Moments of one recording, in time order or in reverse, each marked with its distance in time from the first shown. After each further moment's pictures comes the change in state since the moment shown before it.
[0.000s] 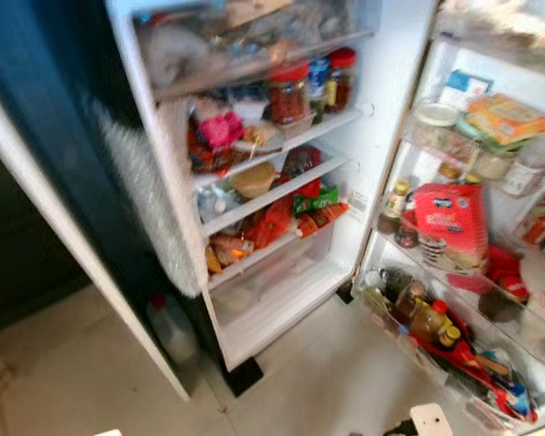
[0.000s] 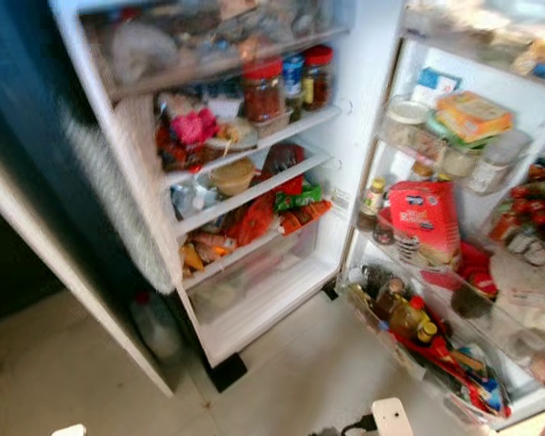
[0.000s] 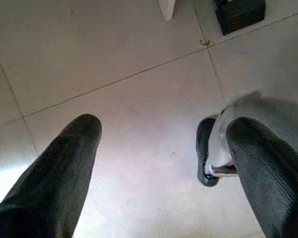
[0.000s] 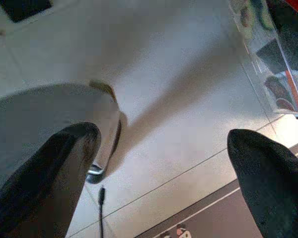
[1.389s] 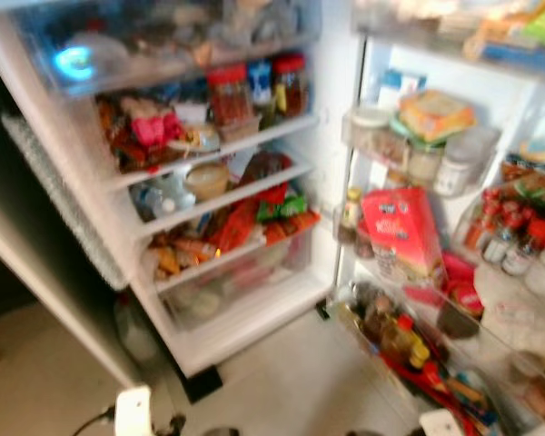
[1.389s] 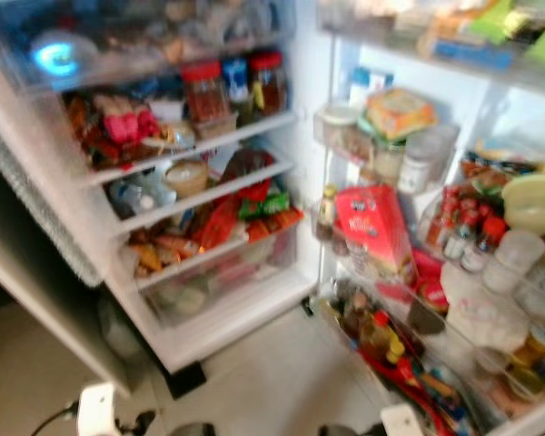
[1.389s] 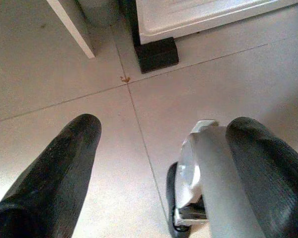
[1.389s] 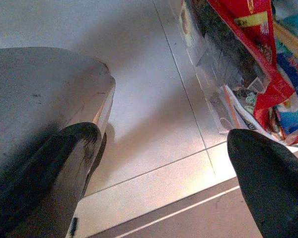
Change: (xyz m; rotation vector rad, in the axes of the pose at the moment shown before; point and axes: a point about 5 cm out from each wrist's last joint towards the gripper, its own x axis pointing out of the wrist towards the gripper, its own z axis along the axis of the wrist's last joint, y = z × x) left arm 0.011 -0.046 0.048 0.036 -0.158 -0.067; right arm -0.004 -0.011 -0.009 -0.041 0.020 -0.032
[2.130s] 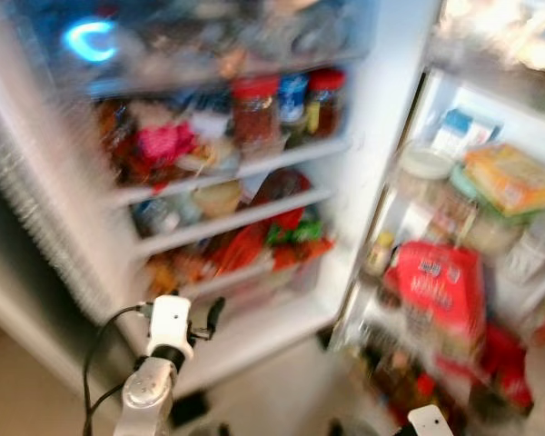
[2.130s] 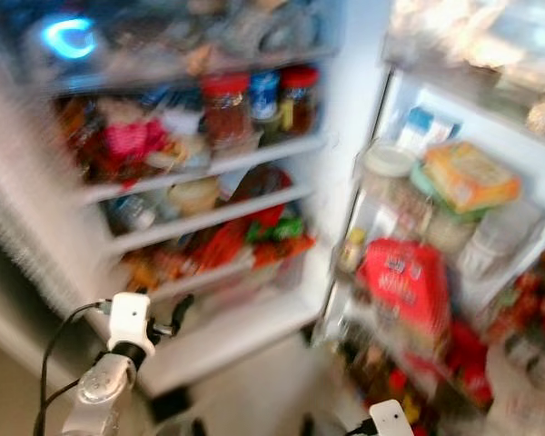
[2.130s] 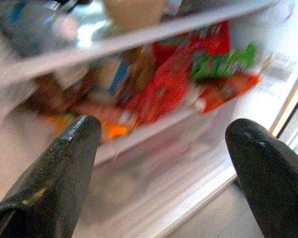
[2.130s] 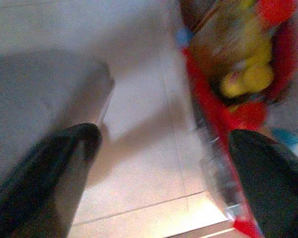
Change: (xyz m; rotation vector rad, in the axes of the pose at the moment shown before) left arm -0.024 -0.062 0.122 0.270 -0.729 -0.254; right arm 0.002 0.004 0.011 -0.046 -0.016 0.052
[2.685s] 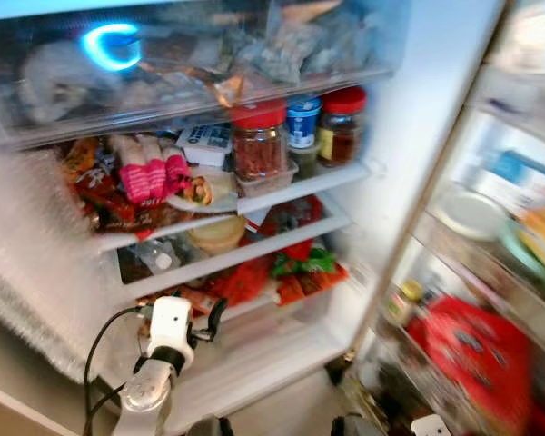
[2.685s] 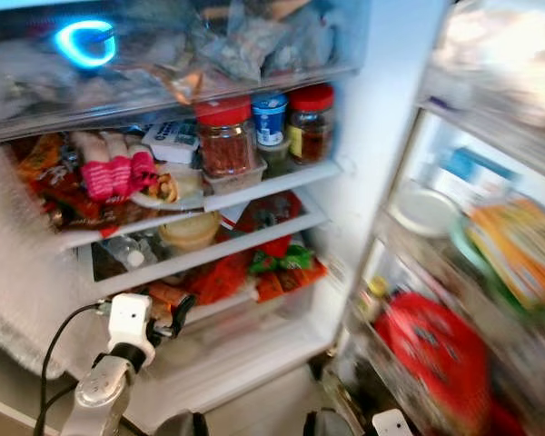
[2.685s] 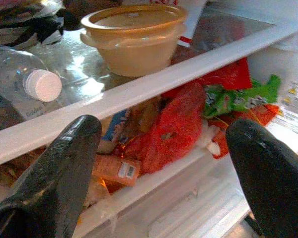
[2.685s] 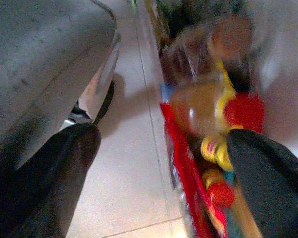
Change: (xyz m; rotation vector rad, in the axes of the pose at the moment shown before) left arm -0.002 -0.003 0.005 0.006 -0.031 -0.039; right arm -0.002 0.001 -0.015 0.006 0.058 0.003
